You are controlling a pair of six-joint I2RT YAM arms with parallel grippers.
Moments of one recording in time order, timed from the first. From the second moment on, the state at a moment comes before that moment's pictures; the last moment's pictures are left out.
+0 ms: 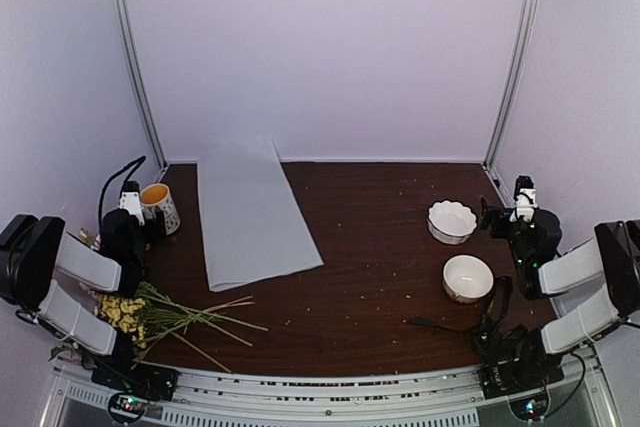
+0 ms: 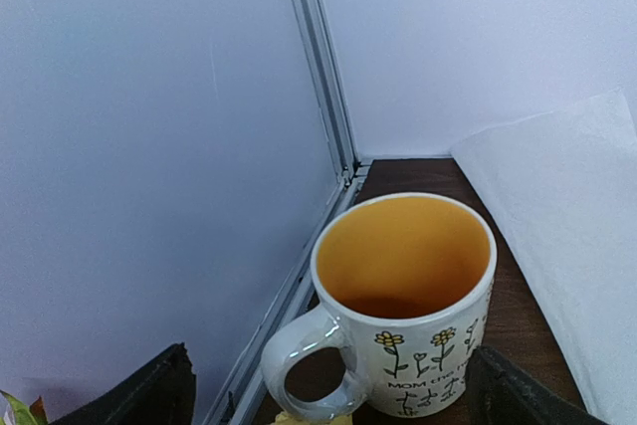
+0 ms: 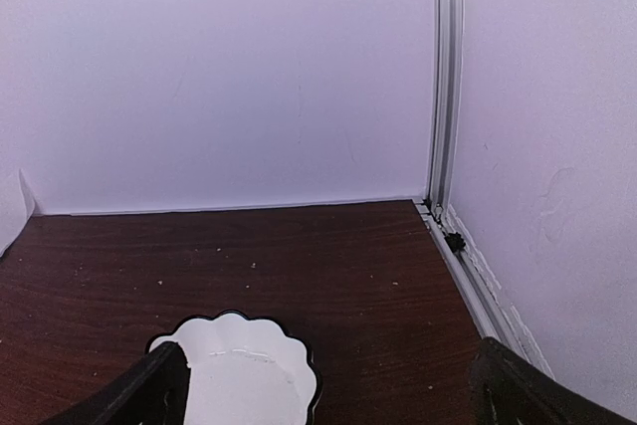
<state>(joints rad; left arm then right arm) -0.03 1.44 0.26 1.07 -0.38 0.15 -0.02 1.37 0.22 1.14 0.03 0.05</state>
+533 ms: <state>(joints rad) -0.04 1.29 0.34 0.83 -0.26 0.19 -0.02 1.33 0.22 1.08 0.03 0.06</state>
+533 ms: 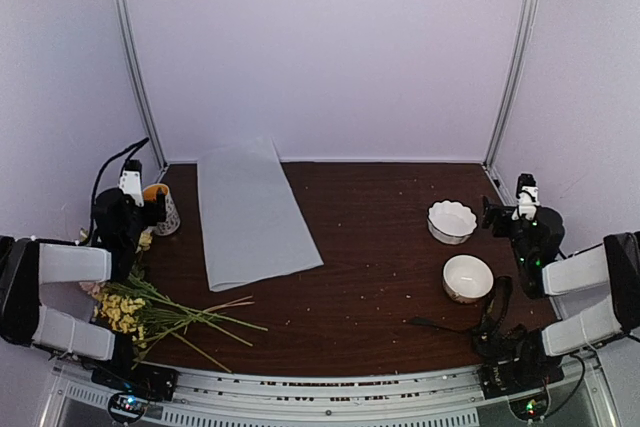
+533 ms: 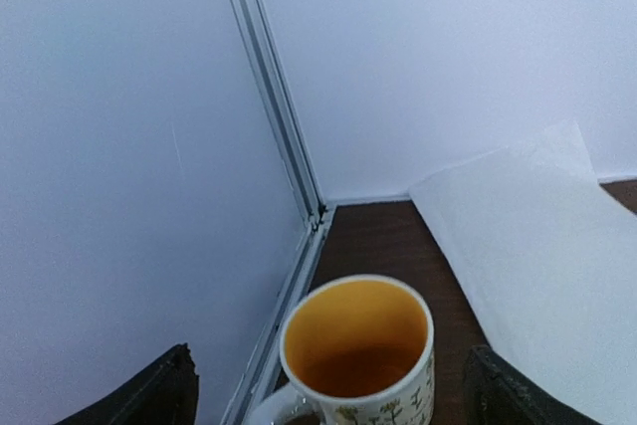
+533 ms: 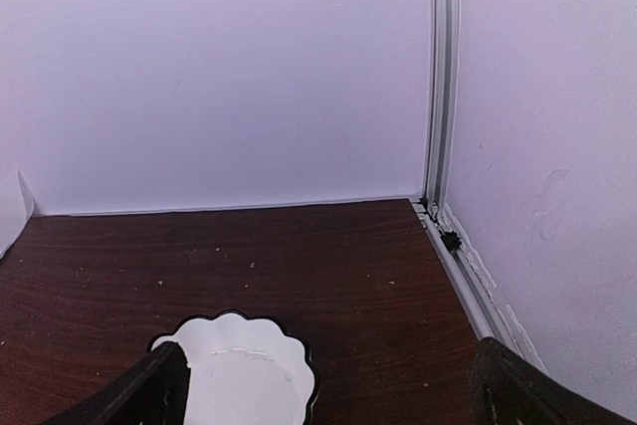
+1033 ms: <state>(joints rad) -0.77 1.24 1.03 -0.05 -0.30 0.24 0.19 1.03 0.71 0.36 -0.06 0.12</state>
